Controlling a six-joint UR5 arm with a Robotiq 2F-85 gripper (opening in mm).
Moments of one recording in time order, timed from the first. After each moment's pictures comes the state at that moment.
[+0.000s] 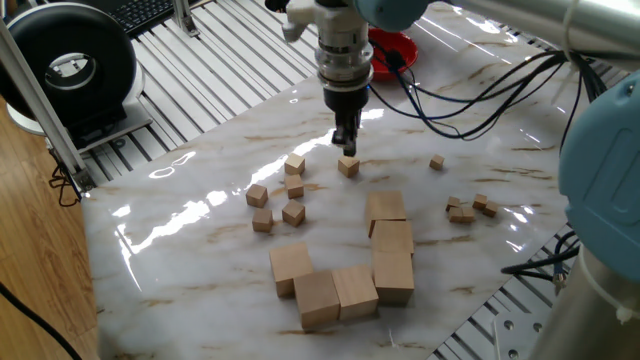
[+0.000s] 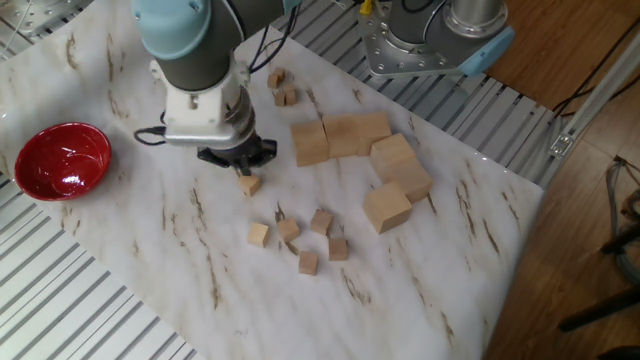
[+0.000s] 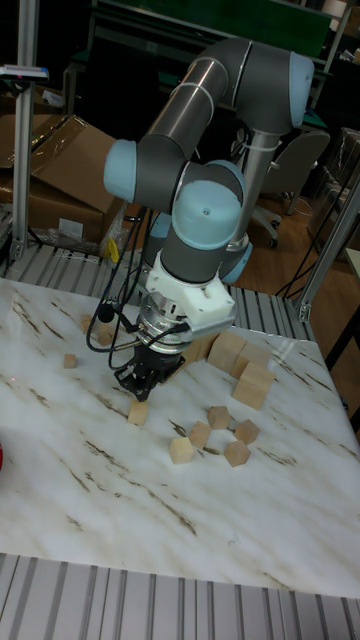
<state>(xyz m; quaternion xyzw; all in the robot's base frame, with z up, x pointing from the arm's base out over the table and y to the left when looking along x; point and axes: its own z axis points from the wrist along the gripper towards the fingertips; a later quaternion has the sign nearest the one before) 0.518 -0.031 0.046 0.36 -0.93 0.00 0.07</state>
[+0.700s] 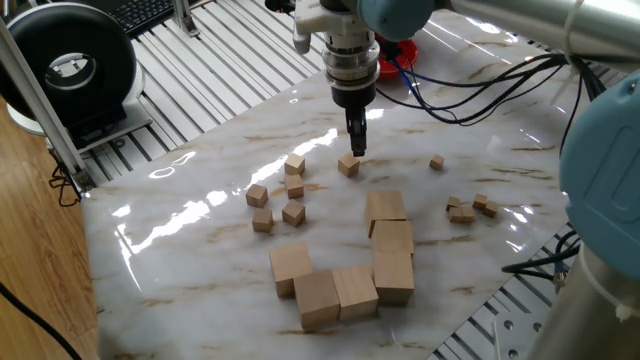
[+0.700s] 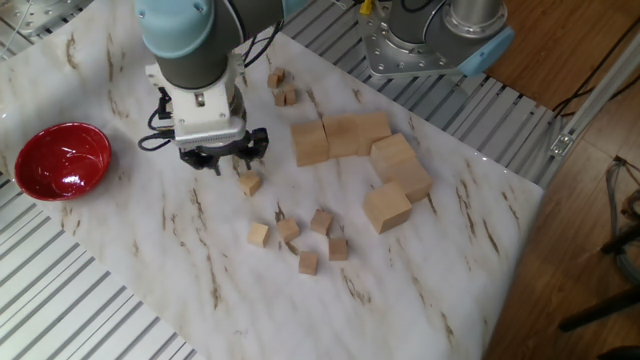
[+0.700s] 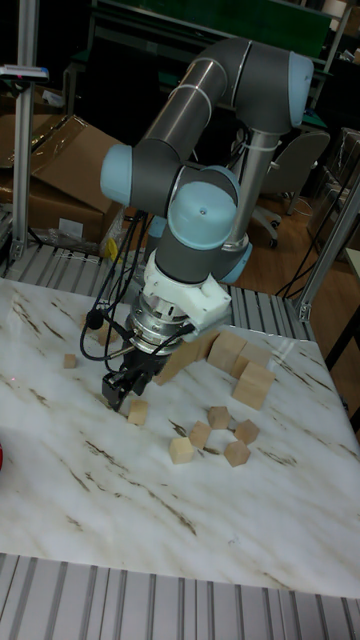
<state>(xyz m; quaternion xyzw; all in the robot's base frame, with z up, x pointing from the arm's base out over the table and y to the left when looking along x) 0.527 -0.056 0.043 0.45 -0.89 0.03 0.07</state>
